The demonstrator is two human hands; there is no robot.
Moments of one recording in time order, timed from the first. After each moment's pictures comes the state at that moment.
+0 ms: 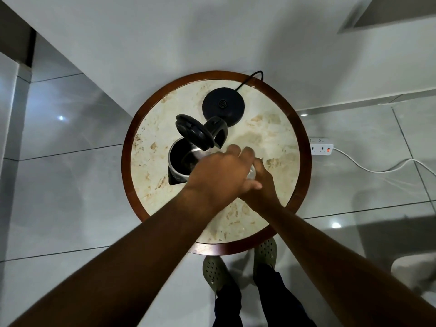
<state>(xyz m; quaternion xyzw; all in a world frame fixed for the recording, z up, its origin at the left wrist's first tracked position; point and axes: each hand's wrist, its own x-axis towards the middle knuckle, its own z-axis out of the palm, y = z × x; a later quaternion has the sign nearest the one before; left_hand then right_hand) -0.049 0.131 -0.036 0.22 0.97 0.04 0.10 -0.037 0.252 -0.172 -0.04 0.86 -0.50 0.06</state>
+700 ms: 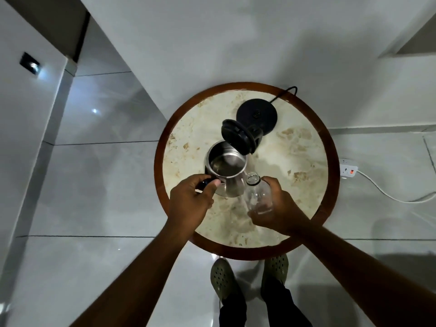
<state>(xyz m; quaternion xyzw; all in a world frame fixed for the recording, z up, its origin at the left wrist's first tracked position) 0.023 0.034 -0.057 -0.28 0.80 0.53 0.04 -0.016 0.251 -0.148 -0.13 0.81 -0.51 0.26</state>
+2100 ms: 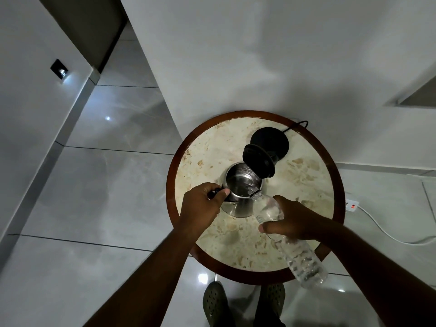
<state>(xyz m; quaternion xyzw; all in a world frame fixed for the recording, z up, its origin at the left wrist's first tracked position) 0.009 0.007 -0.065 -0.27 0.81 0.52 0.03 -0.059 0.235 -0.079 -0.12 0.84 -0.31 0.43</state>
